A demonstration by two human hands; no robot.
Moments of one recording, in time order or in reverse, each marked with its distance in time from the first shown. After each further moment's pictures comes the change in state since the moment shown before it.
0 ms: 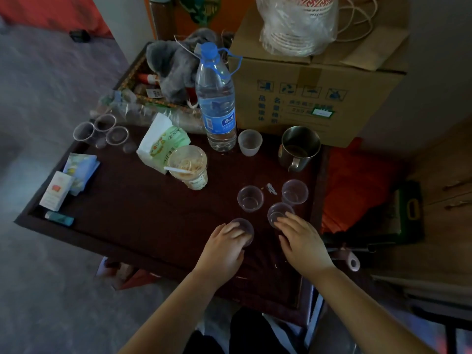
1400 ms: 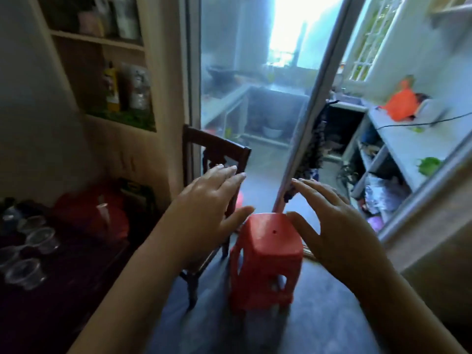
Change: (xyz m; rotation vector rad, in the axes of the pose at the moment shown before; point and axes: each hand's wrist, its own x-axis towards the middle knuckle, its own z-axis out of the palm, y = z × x) left_hand -0.409 0.236 -0.149 -0.103 -0.091 1.543; right_hand -0.536 -0.513 -0.113 -0.419 0.901 1.304
